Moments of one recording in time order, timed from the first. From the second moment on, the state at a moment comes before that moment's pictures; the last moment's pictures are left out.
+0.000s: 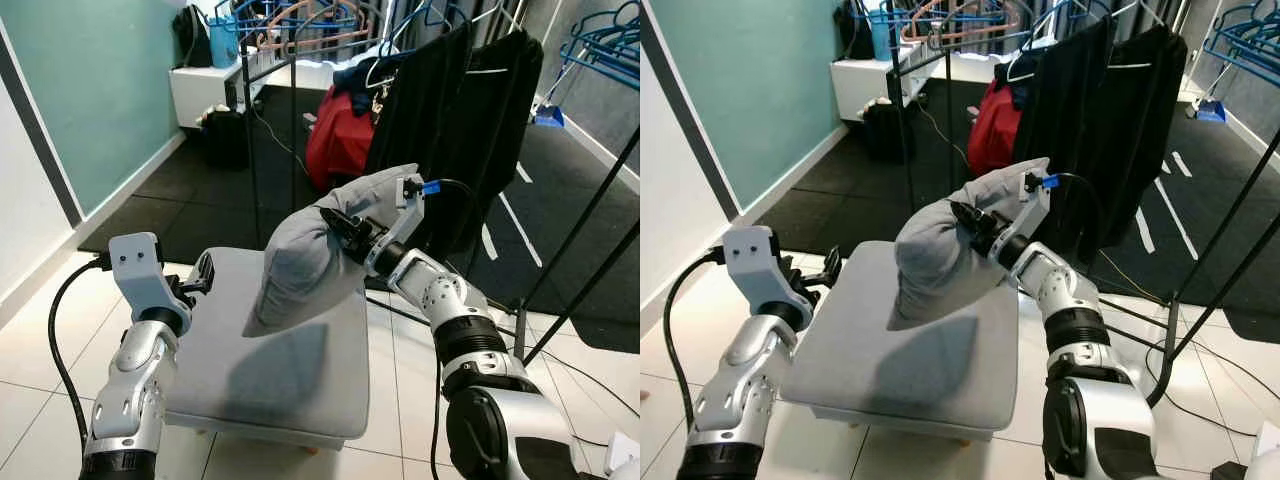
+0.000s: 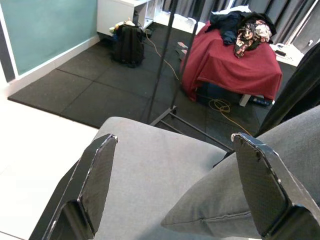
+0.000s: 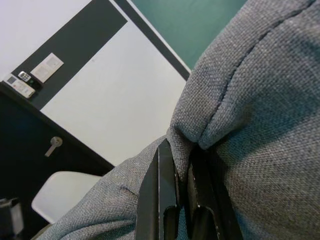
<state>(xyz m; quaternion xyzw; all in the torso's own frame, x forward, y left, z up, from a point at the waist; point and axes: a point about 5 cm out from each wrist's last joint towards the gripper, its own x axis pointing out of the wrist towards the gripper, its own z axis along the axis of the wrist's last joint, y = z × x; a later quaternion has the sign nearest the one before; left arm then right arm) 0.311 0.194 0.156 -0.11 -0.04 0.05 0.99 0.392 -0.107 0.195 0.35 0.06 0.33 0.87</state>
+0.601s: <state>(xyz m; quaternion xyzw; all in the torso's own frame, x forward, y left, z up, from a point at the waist) 0.311 0.190 0.150 -0.10 -0.03 0.04 0.99 0.398 -0.149 0.171 0.33 0.10 0.18 0.92</state>
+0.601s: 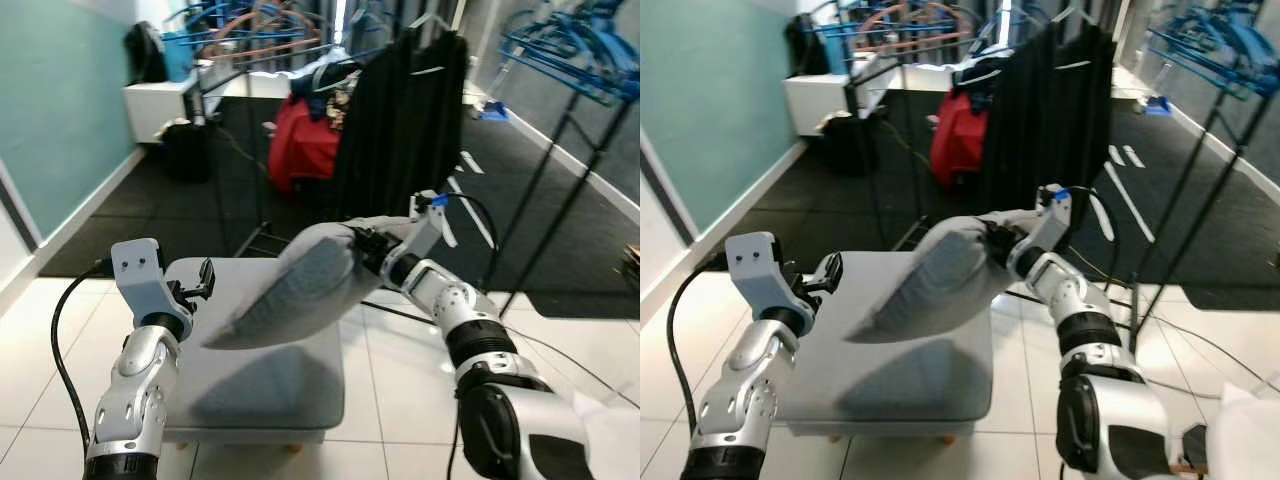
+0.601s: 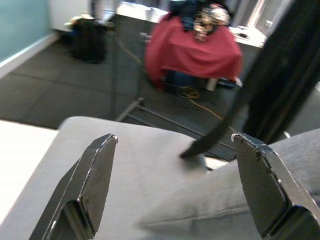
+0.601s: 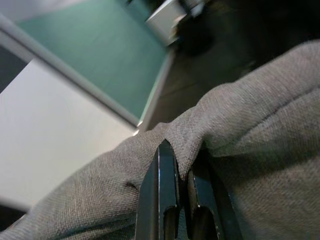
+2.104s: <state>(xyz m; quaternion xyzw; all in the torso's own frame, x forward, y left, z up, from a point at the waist) 0.309 0.192 0.146 -0.09 -0.03 0.04 0.99 0.400 -0.150 0.164 0.27 0.11 0.15 0.94</state>
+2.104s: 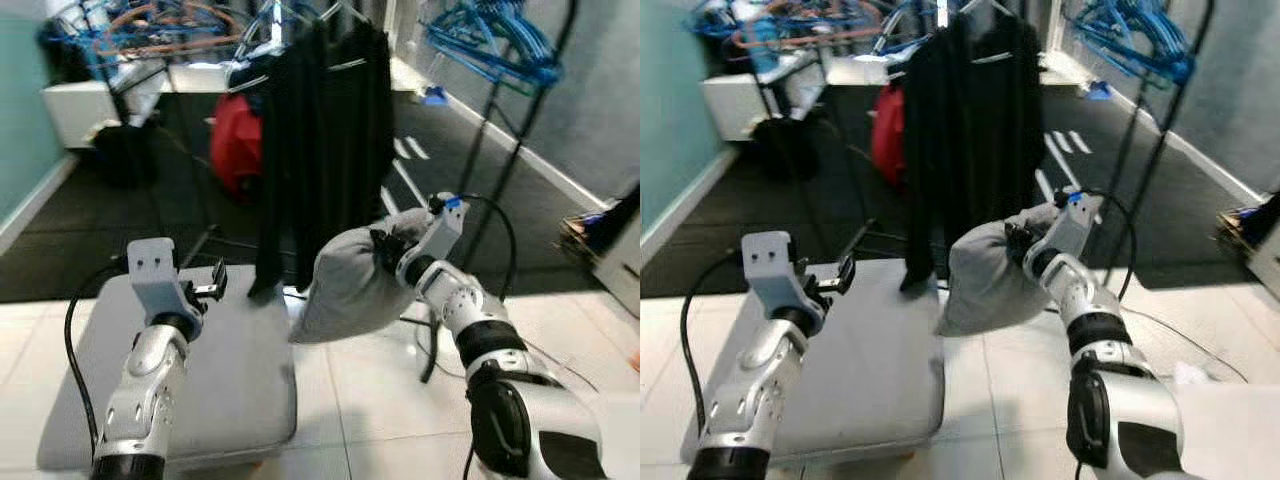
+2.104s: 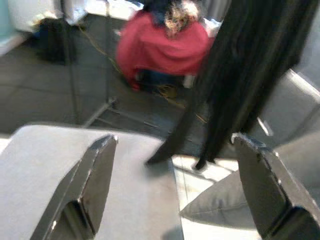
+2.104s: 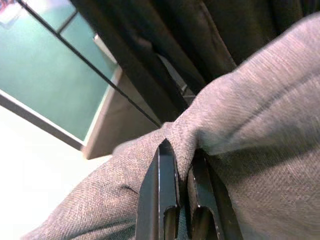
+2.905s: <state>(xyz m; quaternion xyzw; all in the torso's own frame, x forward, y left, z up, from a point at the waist) 0.311 0.186 0.147 -0.10 -0.03 0.03 0.99 0.400 -0.161 0.163 0.22 0.12 0.12 0.96</state>
